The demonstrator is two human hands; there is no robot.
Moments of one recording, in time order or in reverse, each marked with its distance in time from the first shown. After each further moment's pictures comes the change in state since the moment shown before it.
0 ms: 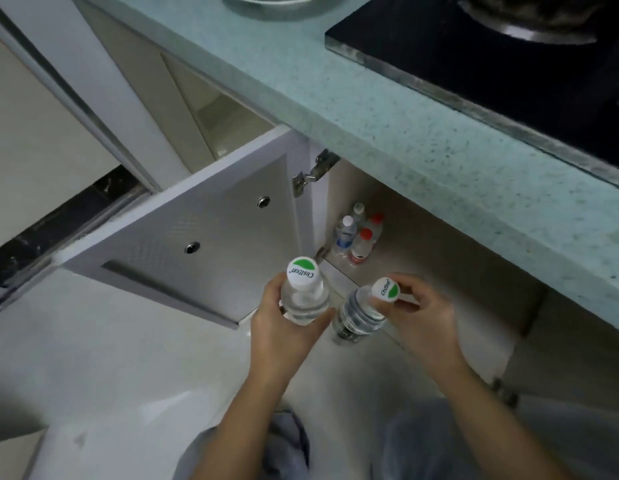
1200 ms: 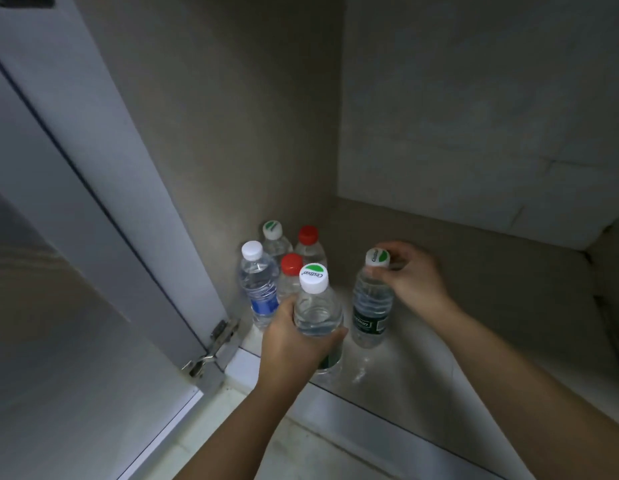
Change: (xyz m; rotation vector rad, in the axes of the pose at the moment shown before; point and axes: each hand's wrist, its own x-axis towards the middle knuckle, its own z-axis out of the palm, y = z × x) left_hand 0.249 -0.256 0.306 0.116 -0.273 0.267; right_hand 0.309 0.325 -0.018 -0.057 0.270 -0.173
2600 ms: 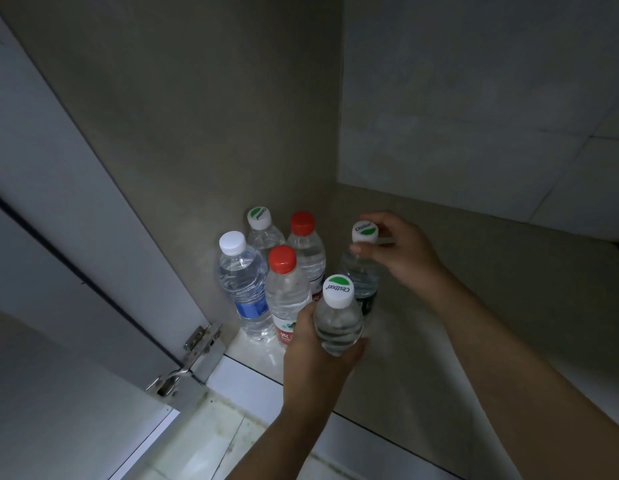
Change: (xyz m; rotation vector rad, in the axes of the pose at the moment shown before) left_hand 0.024 -0.039 0.057 -0.030 0.032 0.114; right_hand 0.053 0.022 0.023 0.027 -0.159 -0.172
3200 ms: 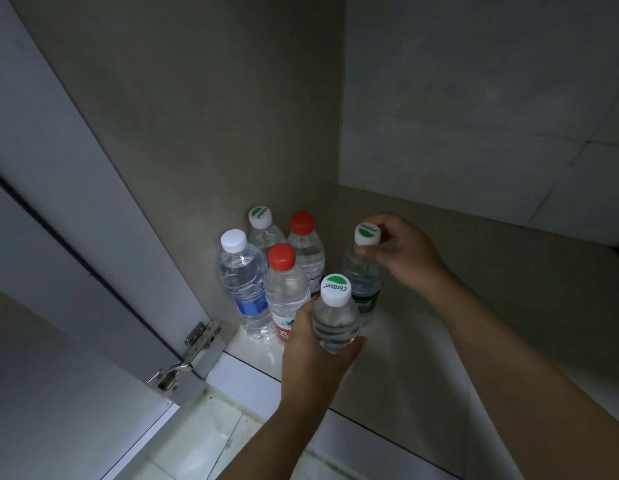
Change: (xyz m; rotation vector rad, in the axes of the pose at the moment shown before) left_hand -0.003 0.002 -0.001 -0.015 -0.007 -0.026; right_hand -0.007 -0.004 -0.007 -0.121 0.009 -0.008
